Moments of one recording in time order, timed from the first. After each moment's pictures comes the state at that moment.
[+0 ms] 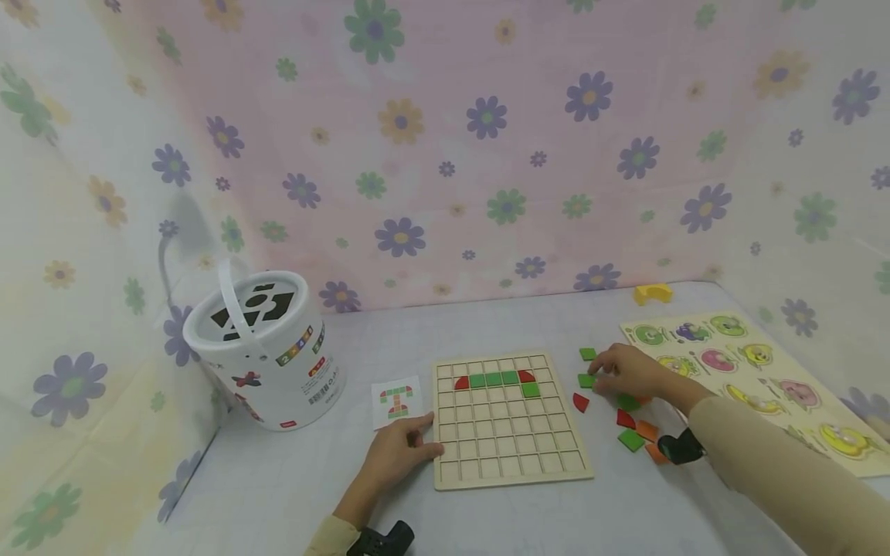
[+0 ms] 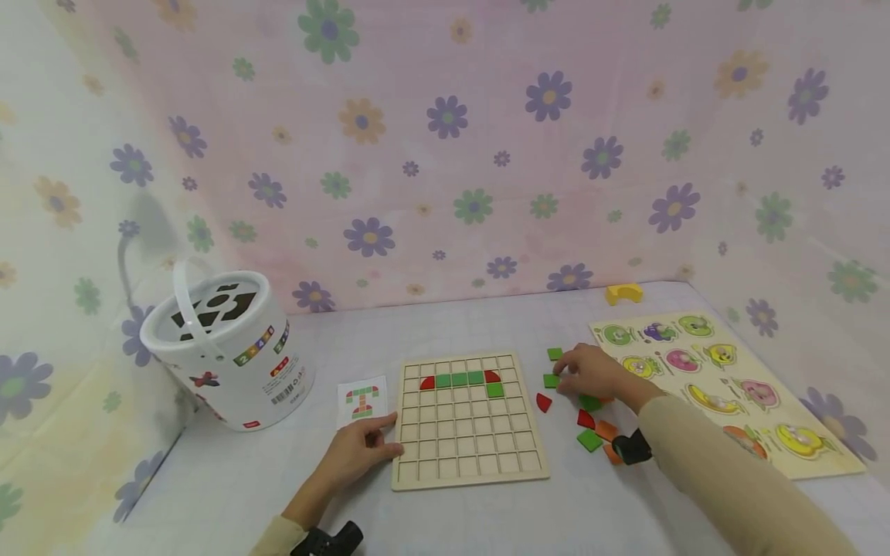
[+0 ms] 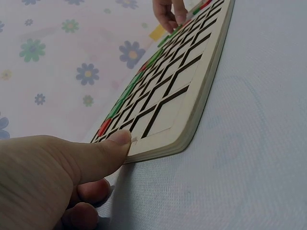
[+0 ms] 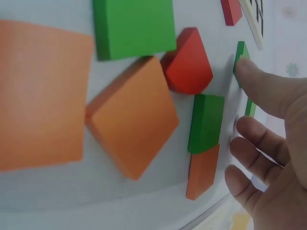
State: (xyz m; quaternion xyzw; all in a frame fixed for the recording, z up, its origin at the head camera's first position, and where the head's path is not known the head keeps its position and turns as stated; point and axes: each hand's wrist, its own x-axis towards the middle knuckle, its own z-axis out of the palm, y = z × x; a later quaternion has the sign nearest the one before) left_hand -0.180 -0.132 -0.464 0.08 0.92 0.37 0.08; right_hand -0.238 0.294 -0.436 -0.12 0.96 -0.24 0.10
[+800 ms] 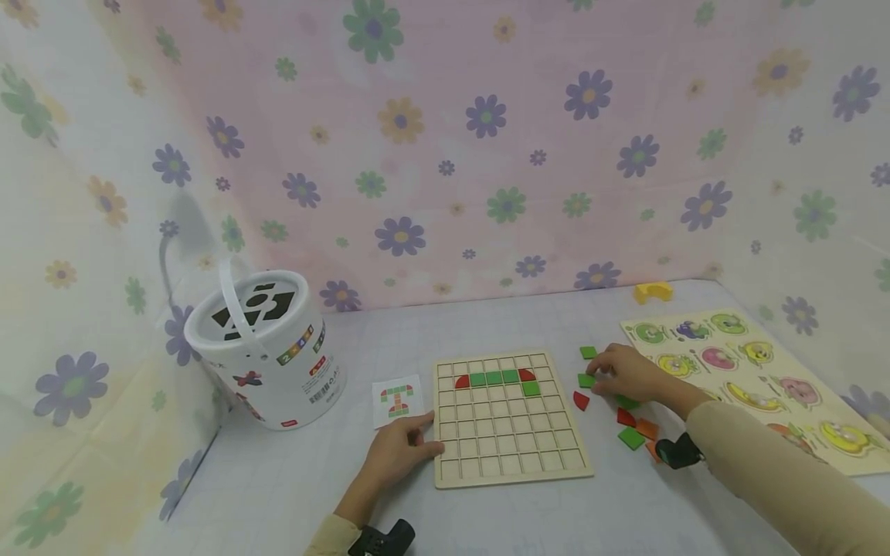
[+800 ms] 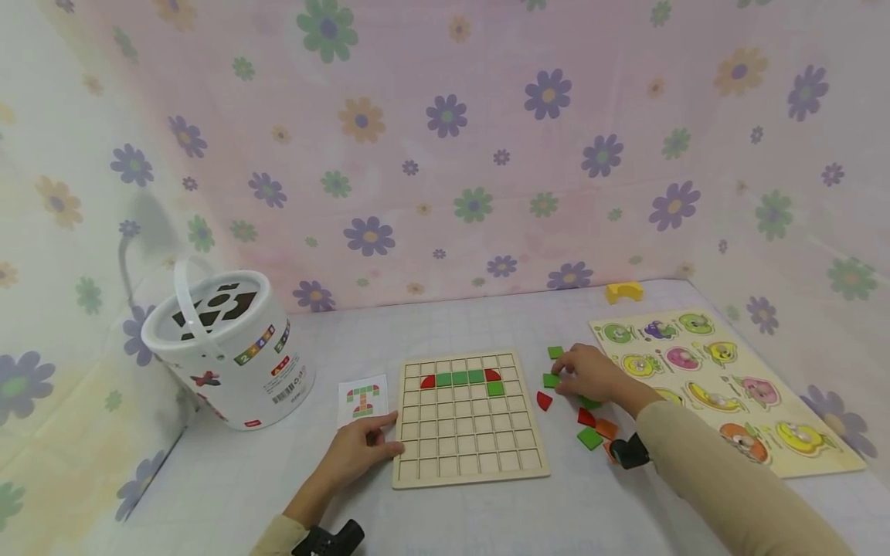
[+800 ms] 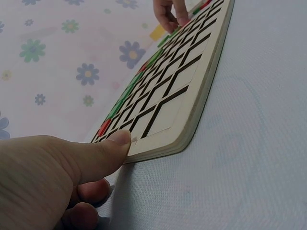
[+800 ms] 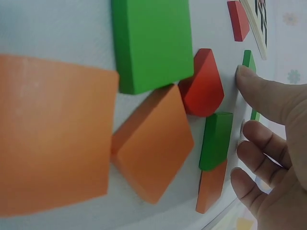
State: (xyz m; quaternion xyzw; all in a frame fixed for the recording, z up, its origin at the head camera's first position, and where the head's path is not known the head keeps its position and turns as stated) left_hand -0.178 -0.133 -0.464 0.10 0.92 0.37 0.06; right_hand -0.232 0.284 -0.439 -0.13 0.96 -0.23 0.08
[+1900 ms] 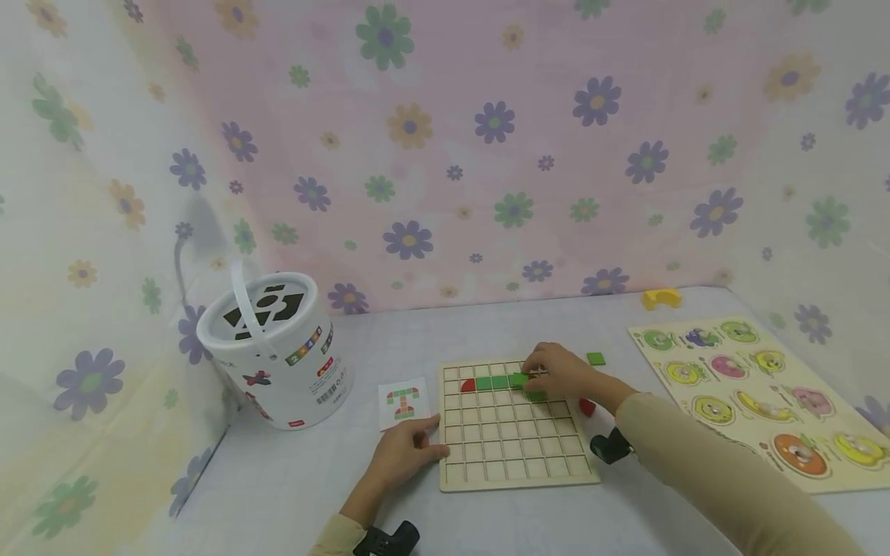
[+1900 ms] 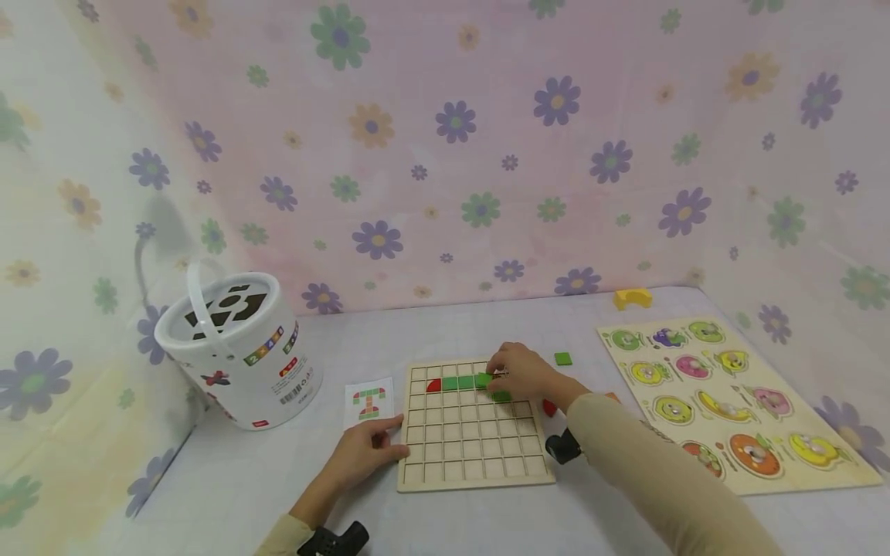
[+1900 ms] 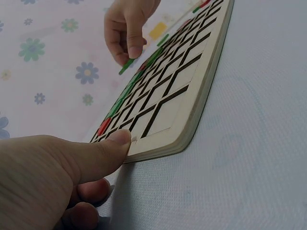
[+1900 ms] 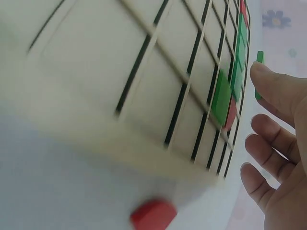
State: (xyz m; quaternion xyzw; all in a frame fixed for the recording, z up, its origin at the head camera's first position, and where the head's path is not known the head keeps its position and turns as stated) left_hand -0.178 -0.132 -0.463 0.10 0.92 0.37 0.06; right_hand -0.255 0.188 -0.430 -0.26 0.93 -0.25 0.03
